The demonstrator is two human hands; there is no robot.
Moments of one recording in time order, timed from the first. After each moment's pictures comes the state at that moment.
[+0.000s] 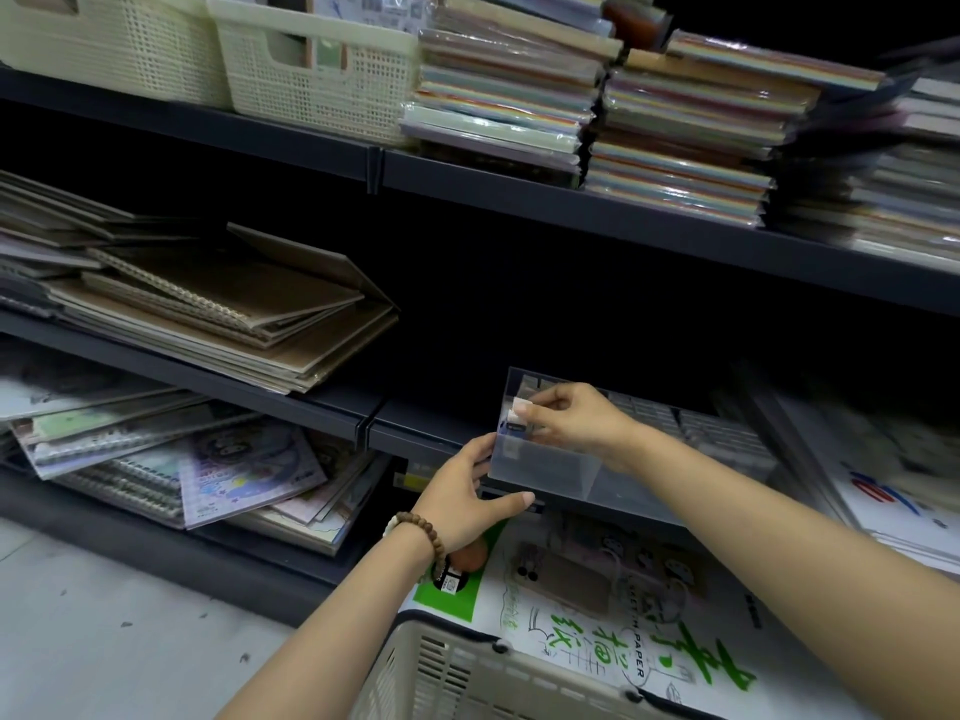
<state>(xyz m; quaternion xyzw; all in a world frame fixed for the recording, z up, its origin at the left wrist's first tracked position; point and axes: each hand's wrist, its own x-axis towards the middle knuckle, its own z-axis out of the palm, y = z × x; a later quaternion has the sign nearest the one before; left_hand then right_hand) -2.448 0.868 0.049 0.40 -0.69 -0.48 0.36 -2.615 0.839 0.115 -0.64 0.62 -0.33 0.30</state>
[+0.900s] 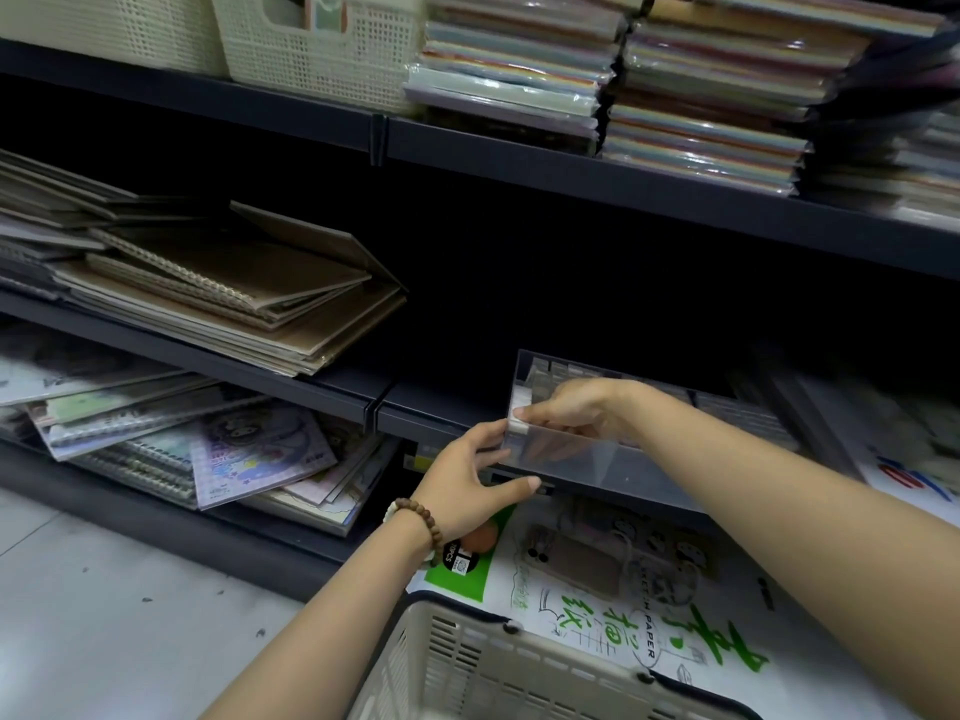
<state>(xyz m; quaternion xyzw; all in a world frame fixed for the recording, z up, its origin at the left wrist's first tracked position) -2.440 0.867 0.045 0.39 -0.69 -0.48 0.38 -2.603 0.823 0.121 -0.59 0.70 -0.09 0.39</state>
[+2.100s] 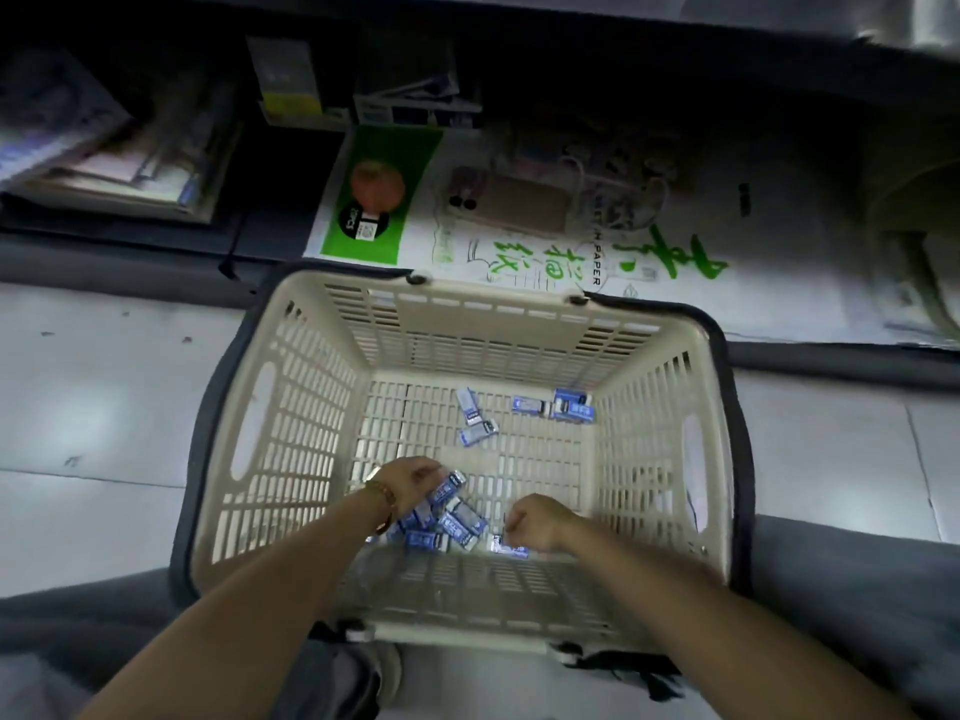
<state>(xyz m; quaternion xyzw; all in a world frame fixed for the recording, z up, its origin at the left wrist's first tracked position) -2.461 1.040 -0.287 0.56 -0.63 -0.53 -0.11 -2.653 1.130 -0.299 -0.43 0.69 0.10 0.57</state>
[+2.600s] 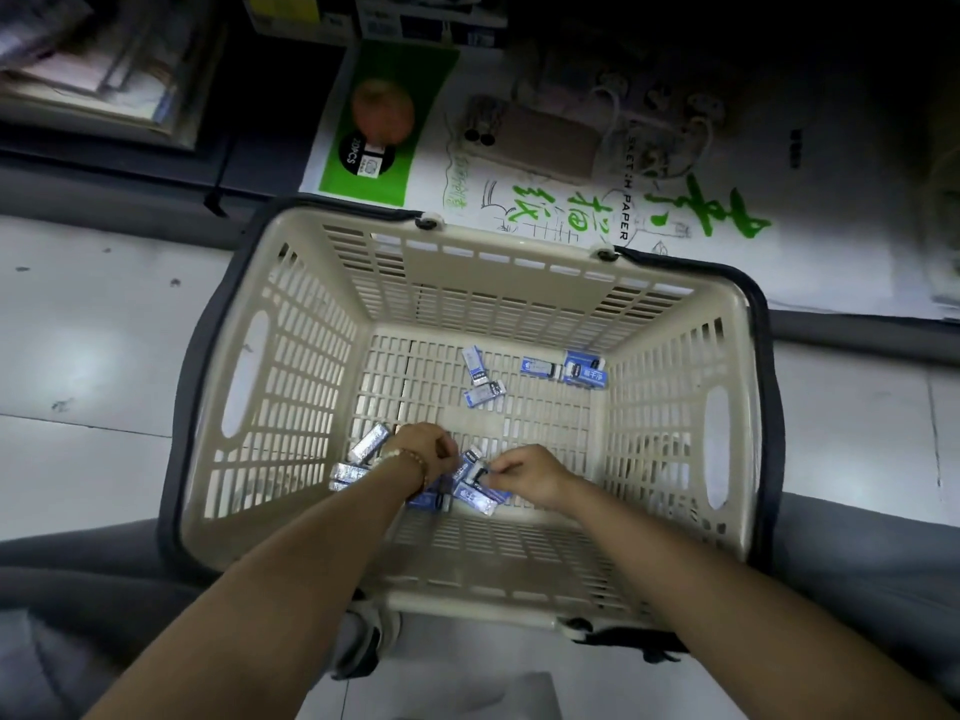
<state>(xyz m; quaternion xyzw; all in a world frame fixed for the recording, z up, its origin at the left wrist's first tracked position) -2.476 1.048 -0.309 0.56 -0.68 -0.43 -0.19 -2.641 1.123 -0.305 -0.36 0.70 -0.09 0.61</state>
